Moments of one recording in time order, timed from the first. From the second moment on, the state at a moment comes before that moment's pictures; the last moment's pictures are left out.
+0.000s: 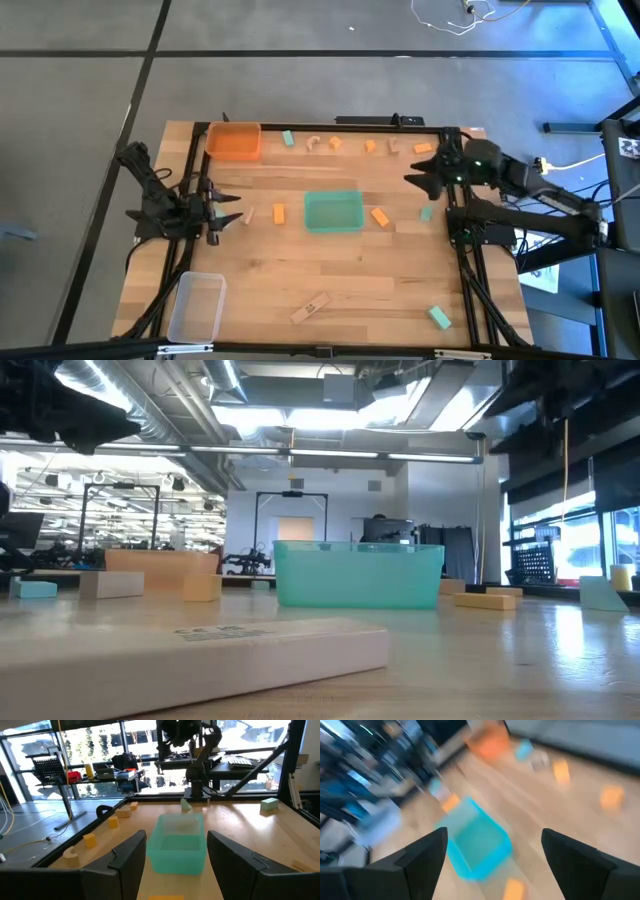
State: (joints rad) left arm -0.83 0.01 0.05 0.12 -1.08 0.21; right arm -0.41 0.60 0.72 -0.65 -0.13 0.52
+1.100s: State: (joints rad) left arm -0.83 0.46 0.58 -0.01 -1.34 0.30; right arm -0.21 1.47 0.92 -0.87 -0.20 0.67
